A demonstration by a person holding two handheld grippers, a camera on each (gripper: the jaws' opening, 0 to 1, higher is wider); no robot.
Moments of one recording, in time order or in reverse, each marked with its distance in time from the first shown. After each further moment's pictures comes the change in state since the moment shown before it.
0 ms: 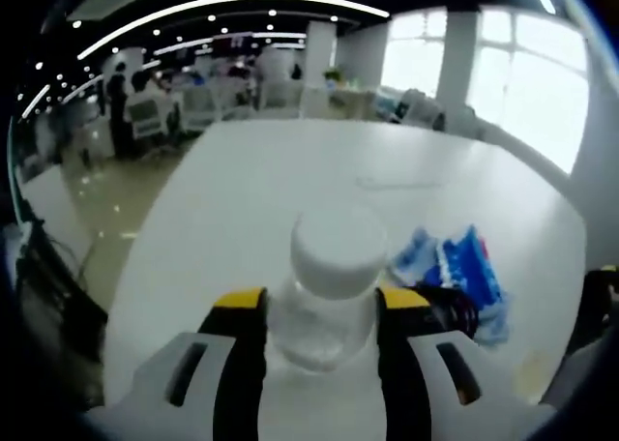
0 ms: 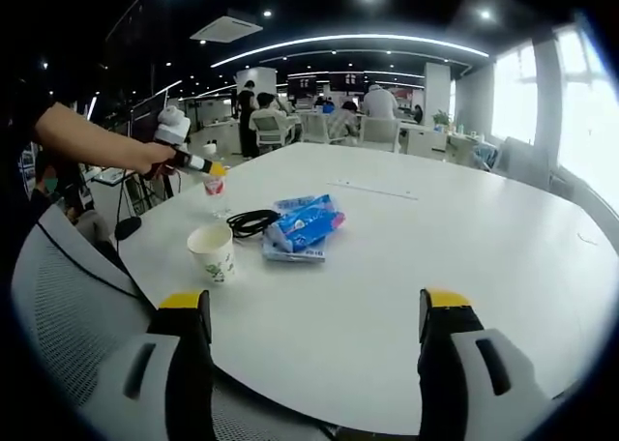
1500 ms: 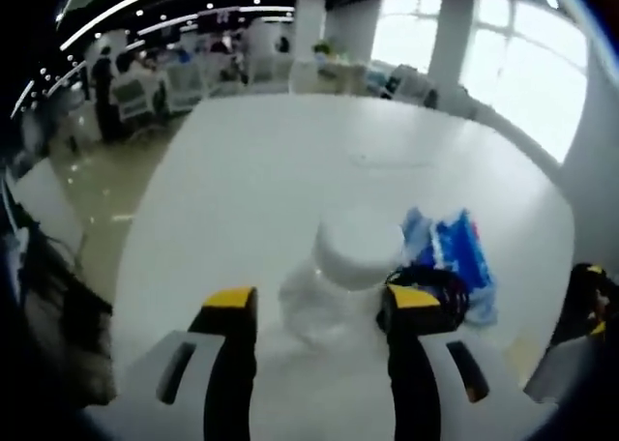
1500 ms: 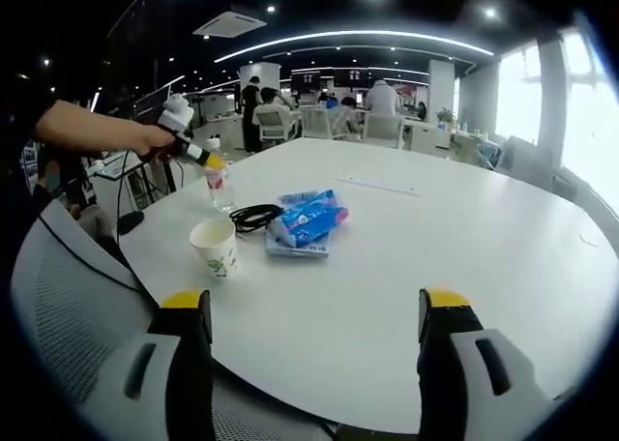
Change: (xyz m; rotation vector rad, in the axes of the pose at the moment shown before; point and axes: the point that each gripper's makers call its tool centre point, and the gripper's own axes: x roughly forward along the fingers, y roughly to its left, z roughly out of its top) left arm -0.011 0.003 -0.007 -0.073 0.109 0.008; right arm 0.002 0.003 -0.003 -0.013 0.022 0.015
